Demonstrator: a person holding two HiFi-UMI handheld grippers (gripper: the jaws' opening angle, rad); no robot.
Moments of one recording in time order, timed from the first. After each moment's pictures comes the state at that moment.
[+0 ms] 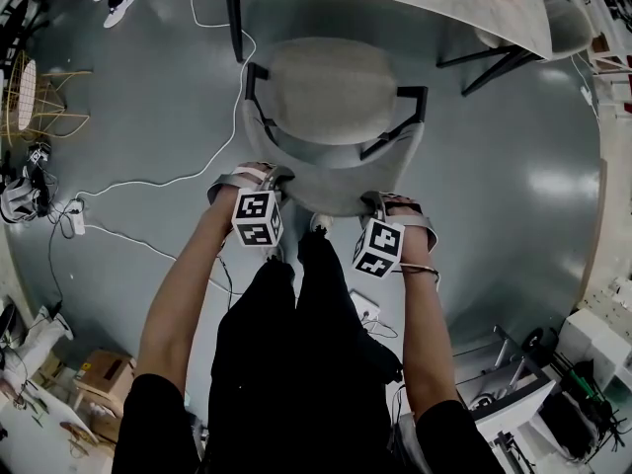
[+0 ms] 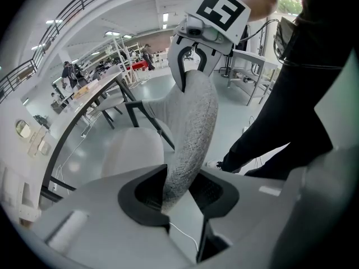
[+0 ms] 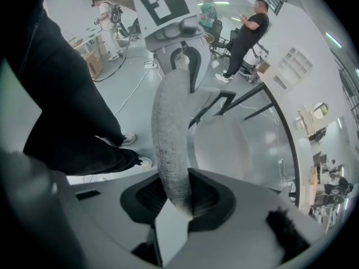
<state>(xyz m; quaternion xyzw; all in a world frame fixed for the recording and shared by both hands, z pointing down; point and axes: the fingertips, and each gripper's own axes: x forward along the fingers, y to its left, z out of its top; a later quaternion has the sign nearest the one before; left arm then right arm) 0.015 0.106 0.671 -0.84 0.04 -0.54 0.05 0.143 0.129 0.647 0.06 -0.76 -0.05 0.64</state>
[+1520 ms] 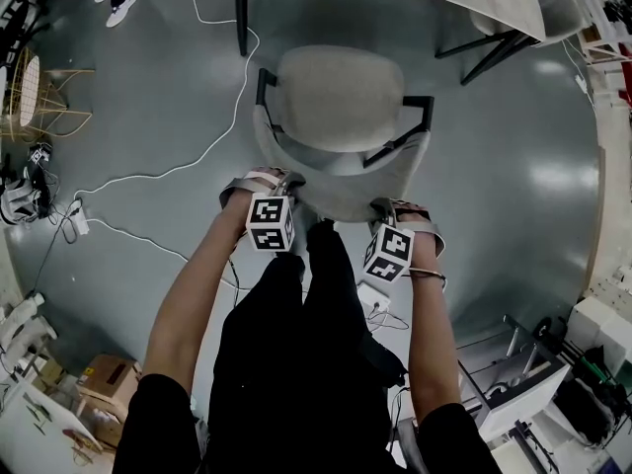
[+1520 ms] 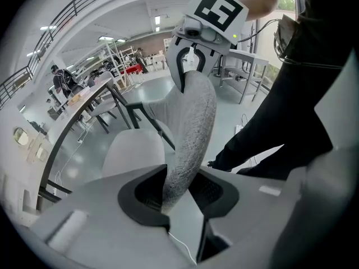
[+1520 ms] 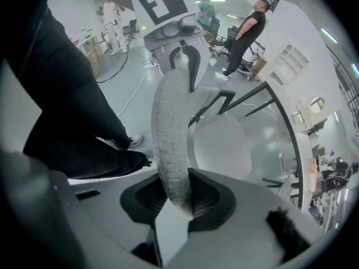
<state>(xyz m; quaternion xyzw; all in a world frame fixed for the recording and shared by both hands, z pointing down) 0.014 0.187 0.670 -0.85 0.02 -0.53 0.07 0.140 0.214 0.645 0.08 -0.76 -0.04 0.65</state>
